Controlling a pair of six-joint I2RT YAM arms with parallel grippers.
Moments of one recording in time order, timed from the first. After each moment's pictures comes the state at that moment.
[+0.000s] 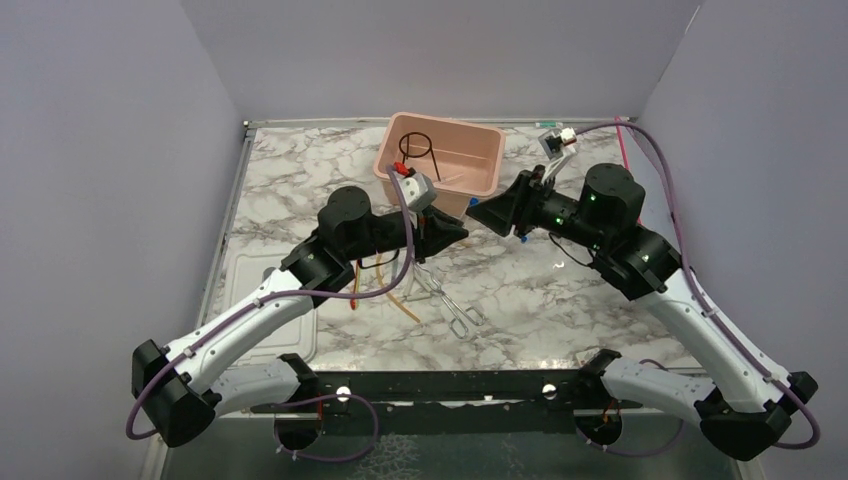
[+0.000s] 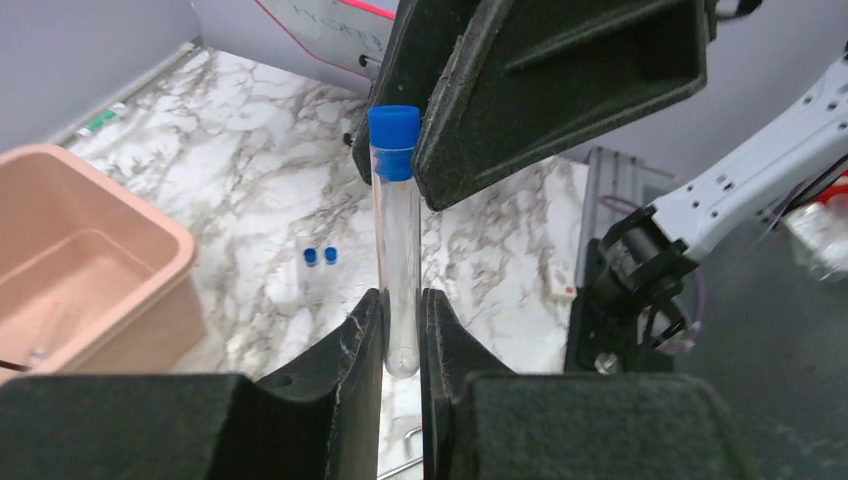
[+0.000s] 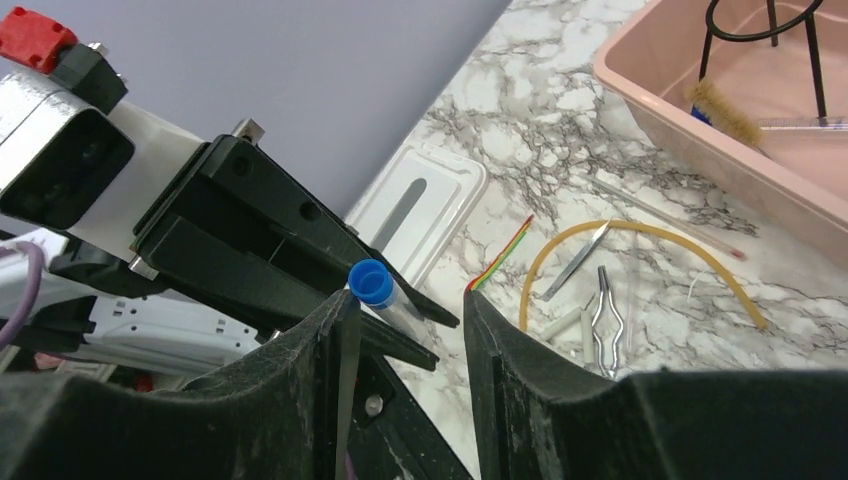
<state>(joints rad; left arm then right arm) -0.79 1.09 0.96 0.13 0.49 -0.16 0.66 1.00 1.17 -0.30 -0.29 0.57</state>
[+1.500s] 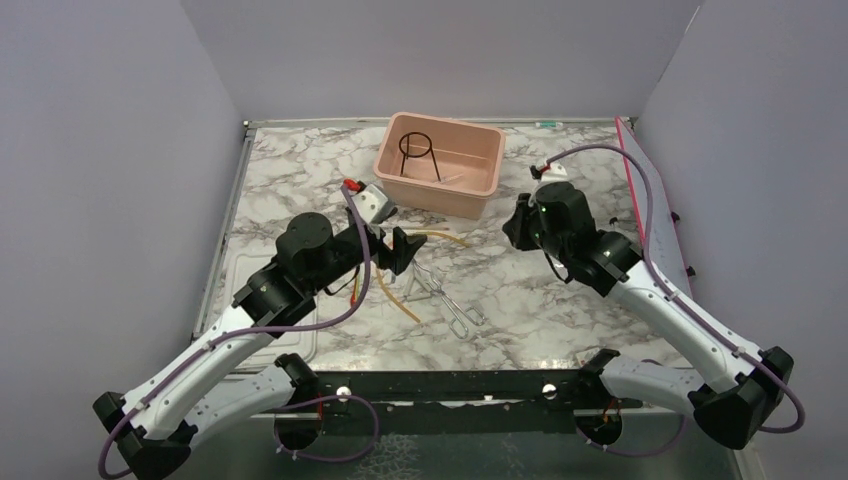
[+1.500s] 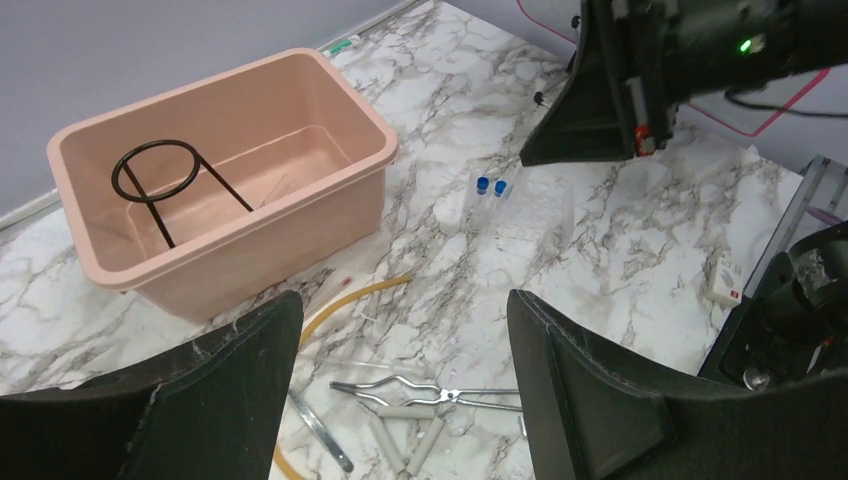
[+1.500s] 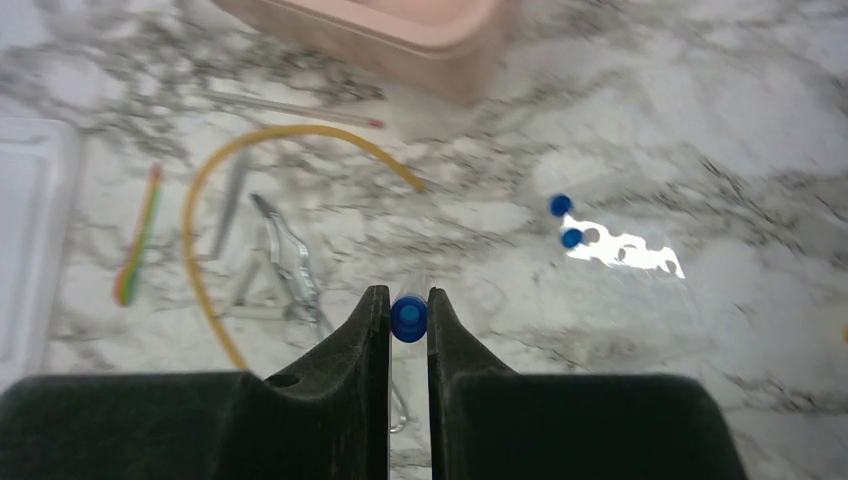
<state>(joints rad) -0.79 0.84 0.95 -0.20 0.07 -0.02 0.66 1.07 1.07 -0.52 0.20 0.39</state>
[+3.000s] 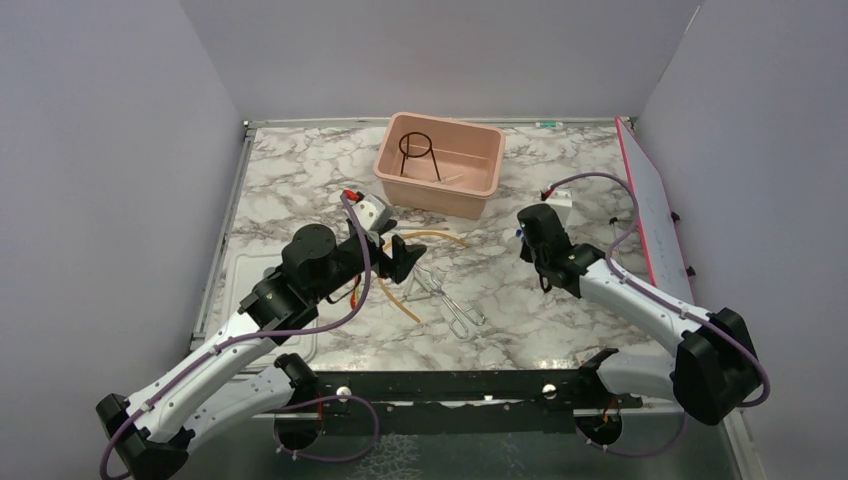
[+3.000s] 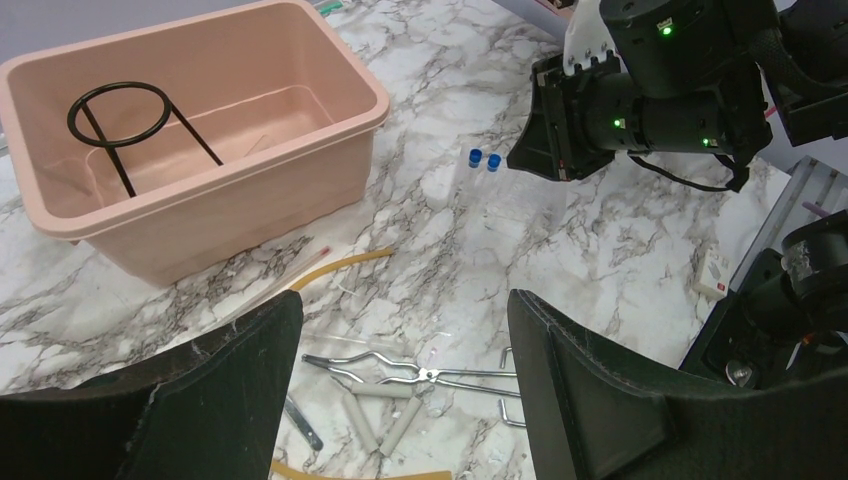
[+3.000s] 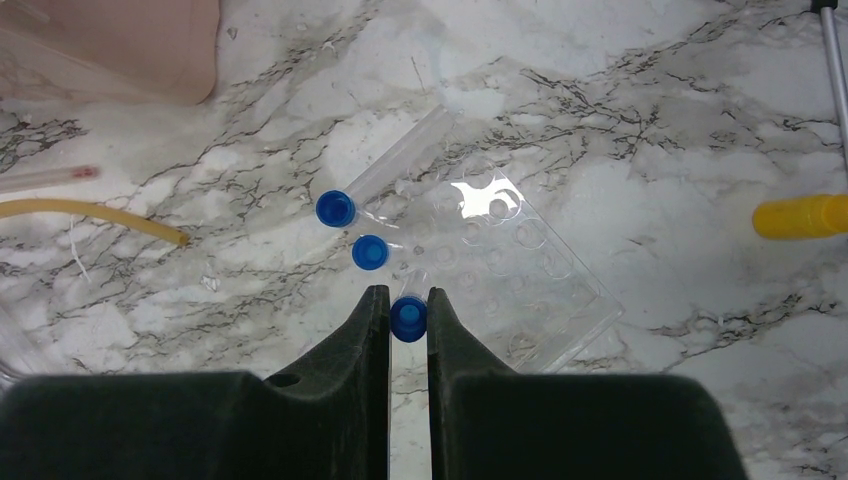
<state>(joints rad) -0.79 0.77 0.80 -0.14 0.05 -0.10 0.56 1.22 0.74 -0.30 0.55 0.52</state>
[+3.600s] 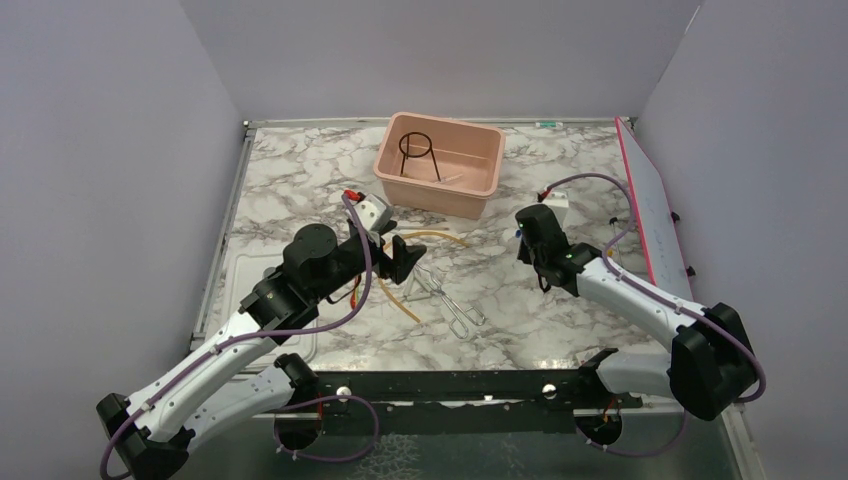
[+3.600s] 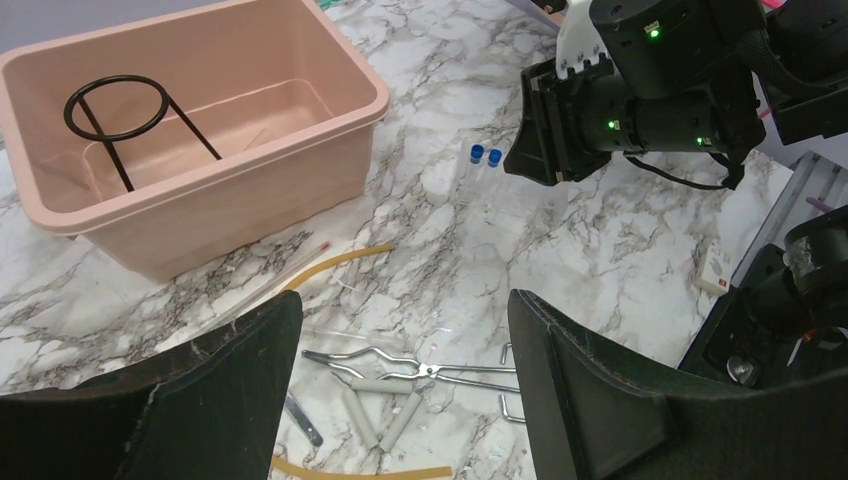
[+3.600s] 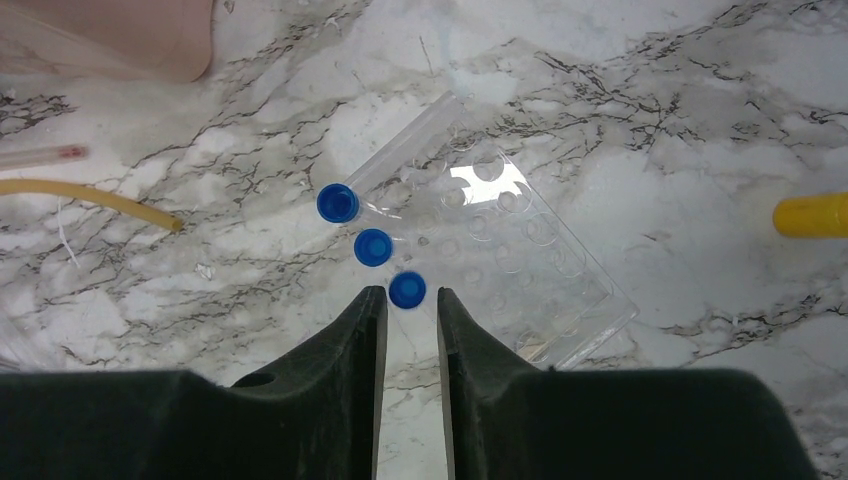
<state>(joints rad) -0.79 0.77 0.80 -0.15 0.05 -0.10 0.56 1.25 0.74 -0.29 0.52 0.52</state>
